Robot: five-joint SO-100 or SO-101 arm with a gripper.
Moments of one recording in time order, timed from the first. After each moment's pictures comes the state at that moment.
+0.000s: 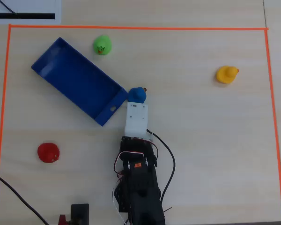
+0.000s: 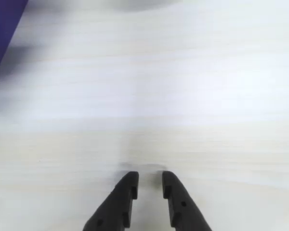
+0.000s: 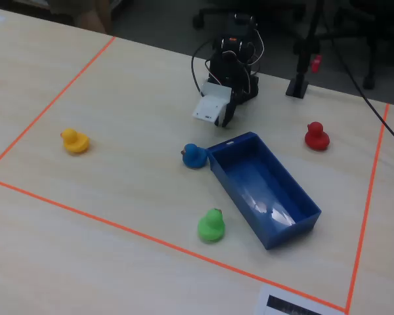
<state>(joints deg) -4.2 189.9 178.6 73.7 -73.0</state>
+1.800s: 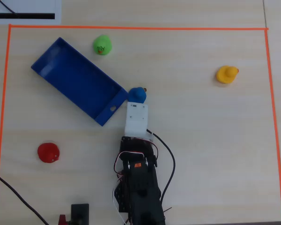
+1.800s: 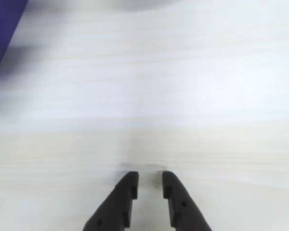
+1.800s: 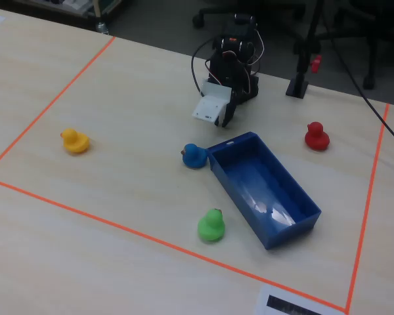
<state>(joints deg) -4.2 189.9 178.6 73.7 -73.0</state>
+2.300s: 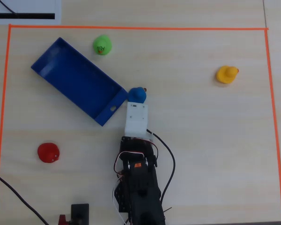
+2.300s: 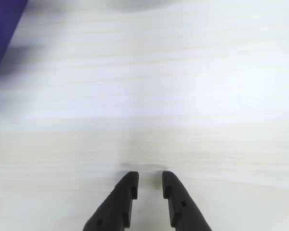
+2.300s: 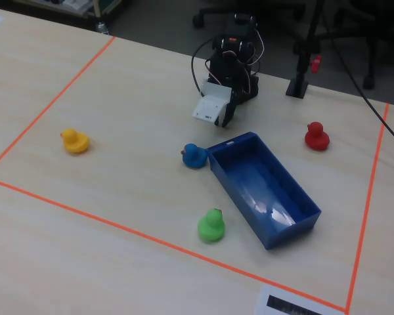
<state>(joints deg) -4.2 189.9 178.6 73.7 -73.0</state>
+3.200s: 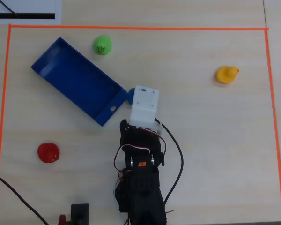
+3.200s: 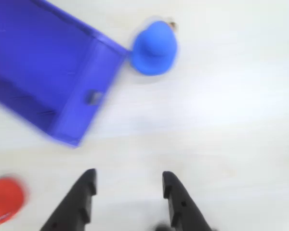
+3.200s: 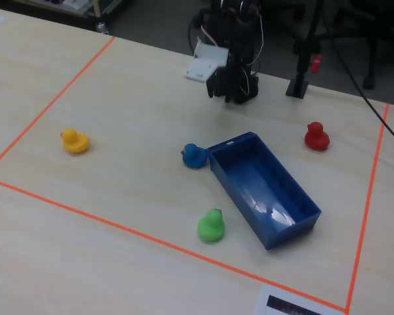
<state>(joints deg) -2.1 161.8 132.5 83.3 -71.0</state>
